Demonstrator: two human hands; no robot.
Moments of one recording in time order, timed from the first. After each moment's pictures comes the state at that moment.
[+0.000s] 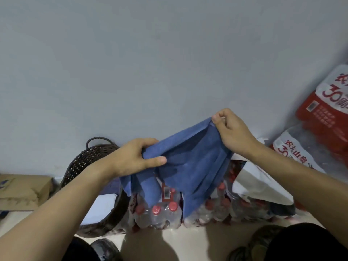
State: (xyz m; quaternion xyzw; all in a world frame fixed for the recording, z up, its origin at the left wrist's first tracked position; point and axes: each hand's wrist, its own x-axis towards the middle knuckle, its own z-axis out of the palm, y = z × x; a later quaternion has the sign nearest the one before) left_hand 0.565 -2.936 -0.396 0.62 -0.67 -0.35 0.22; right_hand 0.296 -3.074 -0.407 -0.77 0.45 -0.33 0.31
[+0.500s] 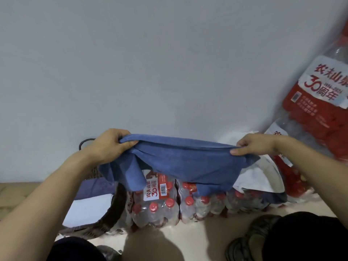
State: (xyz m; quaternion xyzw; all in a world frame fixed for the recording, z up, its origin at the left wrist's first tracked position) left_hand 0.596 -2.943 -0.393 0.70 -0.63 -0.25 0.20; right_hand 0.193 -3.095 -0.429 -0.76 0.50 0.11 0.40
